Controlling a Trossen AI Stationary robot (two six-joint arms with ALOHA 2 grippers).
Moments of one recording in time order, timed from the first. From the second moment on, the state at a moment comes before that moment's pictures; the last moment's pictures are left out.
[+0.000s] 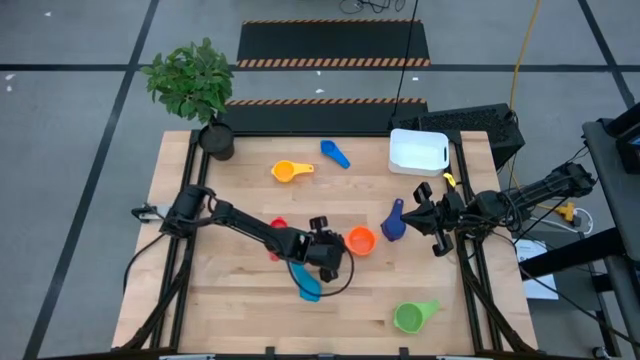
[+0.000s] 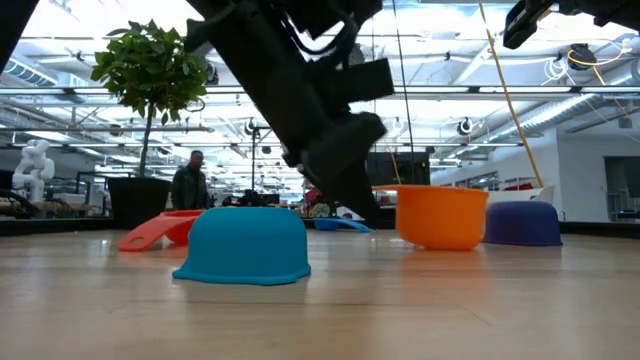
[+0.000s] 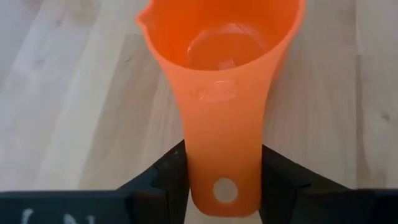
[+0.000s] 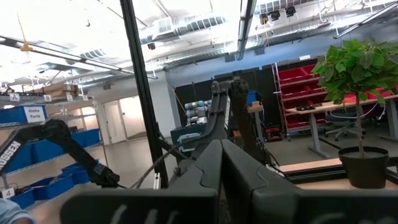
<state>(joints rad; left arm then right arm) -0.26 2.07 1.36 -0.27 -0.44 -0.22 0.34 0.58 0.20 0.69 0.21 0.15</state>
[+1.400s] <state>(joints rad) -0.26 2.00 1.36 -0.73 -0.45 -0.27 0.36 0.63 0.20 0.62 0.18 0.31</state>
